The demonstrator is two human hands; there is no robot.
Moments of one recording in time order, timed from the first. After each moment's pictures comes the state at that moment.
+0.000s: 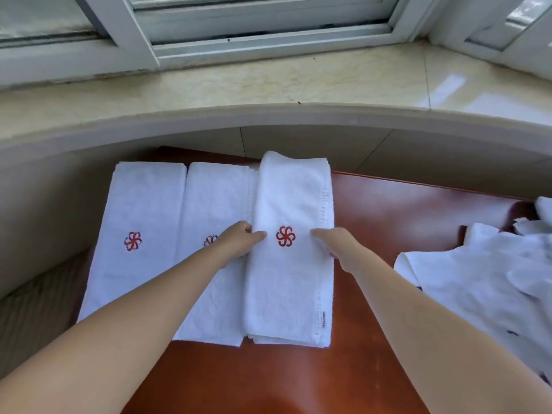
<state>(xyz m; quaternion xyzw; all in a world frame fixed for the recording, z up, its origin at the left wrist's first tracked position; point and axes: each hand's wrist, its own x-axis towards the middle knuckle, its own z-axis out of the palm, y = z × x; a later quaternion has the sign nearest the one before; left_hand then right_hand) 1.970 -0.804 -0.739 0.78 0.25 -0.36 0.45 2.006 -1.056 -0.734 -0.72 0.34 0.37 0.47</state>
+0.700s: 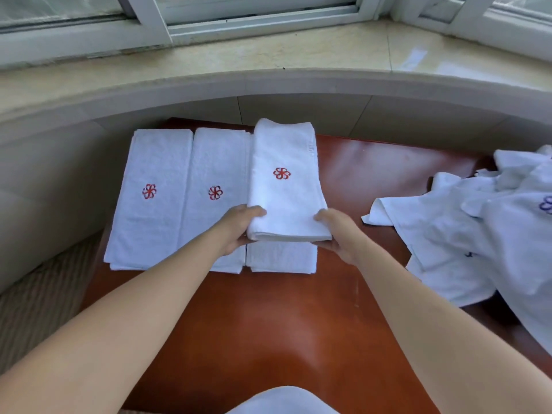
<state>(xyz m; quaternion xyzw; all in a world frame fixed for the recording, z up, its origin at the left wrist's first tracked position) 1.842 -0.849 -0.665 0.58 0.34 -0.30 0.67 1.863 -1.095 -0.654 -0.61 0.30 0.35 0.64</state>
